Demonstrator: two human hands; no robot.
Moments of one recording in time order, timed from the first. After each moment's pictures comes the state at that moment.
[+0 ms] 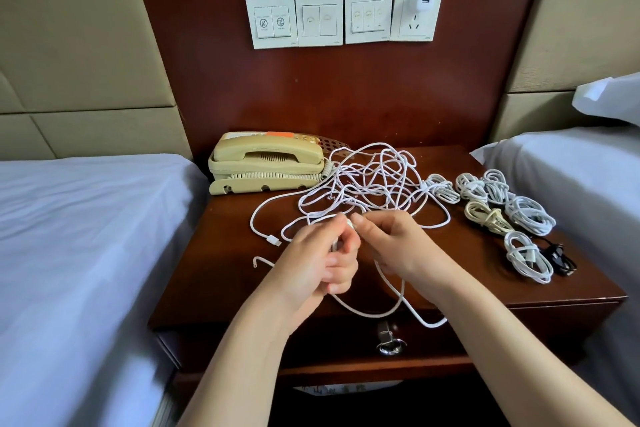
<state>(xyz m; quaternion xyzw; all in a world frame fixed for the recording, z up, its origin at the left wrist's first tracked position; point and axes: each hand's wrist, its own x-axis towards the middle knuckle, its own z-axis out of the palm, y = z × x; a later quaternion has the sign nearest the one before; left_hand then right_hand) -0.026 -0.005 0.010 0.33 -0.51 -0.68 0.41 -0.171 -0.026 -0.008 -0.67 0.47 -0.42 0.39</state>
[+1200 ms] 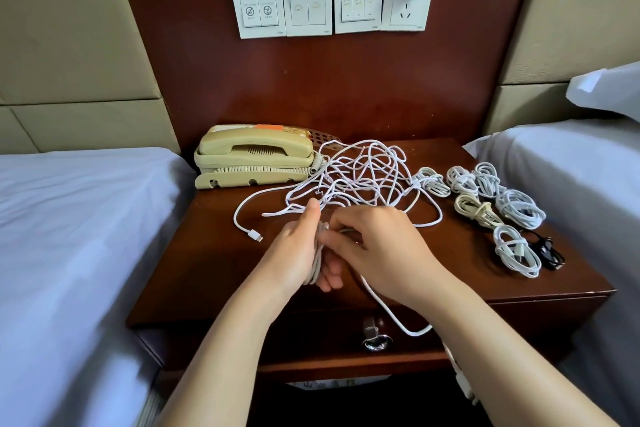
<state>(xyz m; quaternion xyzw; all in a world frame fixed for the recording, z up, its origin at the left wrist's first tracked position) -0.037 -0.019 -0.002 0.49 -0.56 -0.54 0.38 -0.165 -0.005 0.010 -0.80 0.49 -0.33 0.09</state>
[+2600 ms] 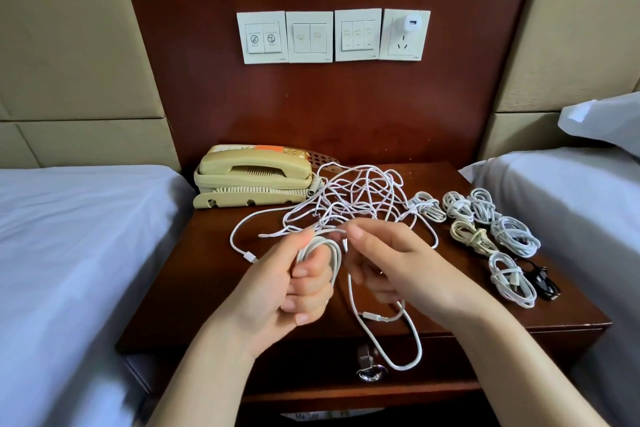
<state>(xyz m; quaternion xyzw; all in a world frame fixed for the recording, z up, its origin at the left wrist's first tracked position) -0.022 0.002 0.021 0.27 -0.45 -0.75 0.41 -0.189 0.001 0.025 -0.67 0.38 -0.38 0.51</state>
